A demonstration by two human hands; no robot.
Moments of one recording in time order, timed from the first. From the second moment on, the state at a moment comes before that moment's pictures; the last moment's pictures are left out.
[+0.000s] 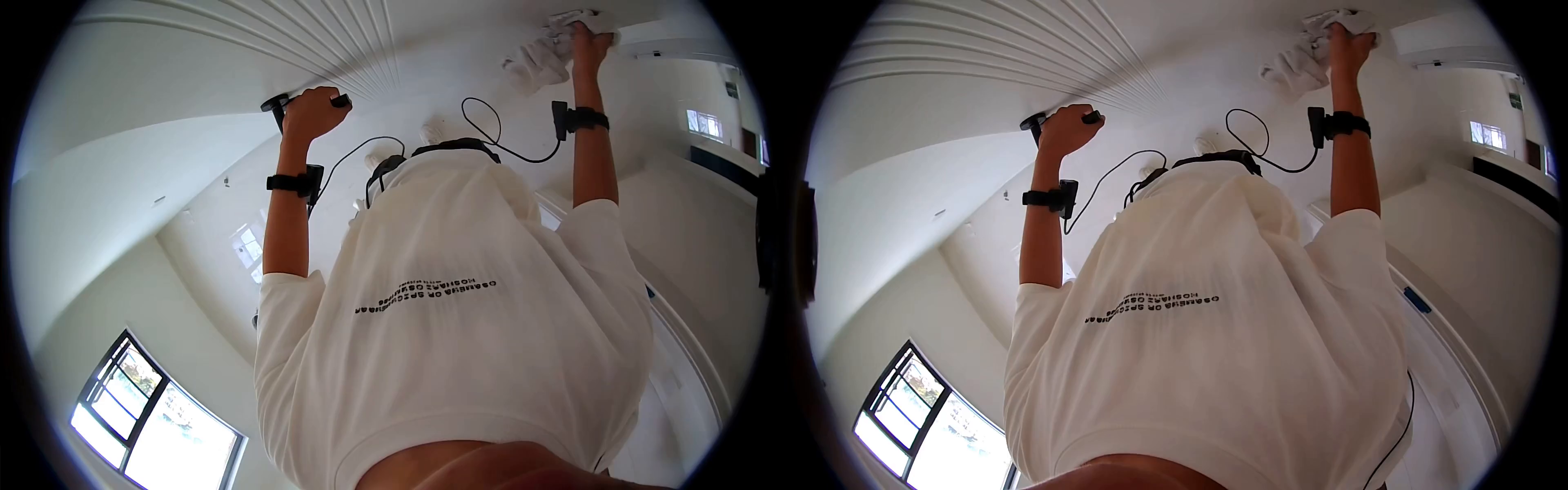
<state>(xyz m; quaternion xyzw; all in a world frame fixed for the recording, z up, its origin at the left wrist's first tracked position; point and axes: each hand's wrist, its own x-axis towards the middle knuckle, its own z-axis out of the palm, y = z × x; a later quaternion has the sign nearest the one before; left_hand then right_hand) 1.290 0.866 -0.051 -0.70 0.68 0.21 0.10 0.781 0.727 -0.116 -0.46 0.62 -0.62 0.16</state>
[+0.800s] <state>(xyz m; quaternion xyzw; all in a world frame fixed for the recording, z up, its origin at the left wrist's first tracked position) 1.317 0.875 -0.073 -0.77 0.64 0.09 -0.01 0.847 0.689 -0.311 -0.47 0.64 -0.30 0.53</state>
